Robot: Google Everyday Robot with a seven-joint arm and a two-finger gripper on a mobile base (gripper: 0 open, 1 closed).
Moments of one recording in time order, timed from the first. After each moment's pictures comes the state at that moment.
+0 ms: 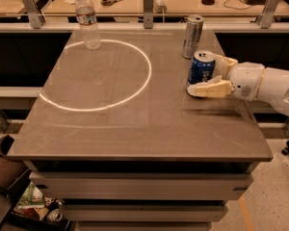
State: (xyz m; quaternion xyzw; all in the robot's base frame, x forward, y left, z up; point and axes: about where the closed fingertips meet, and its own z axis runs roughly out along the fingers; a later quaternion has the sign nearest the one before) arm 0.602 -0.174 0.875 -0.37 0.66 0.30 0.58
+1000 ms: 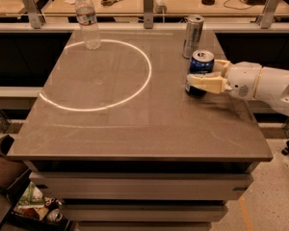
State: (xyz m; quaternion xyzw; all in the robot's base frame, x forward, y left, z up) arm 0.603 -0.165 0.876 -0.38 0.66 0.31 0.57
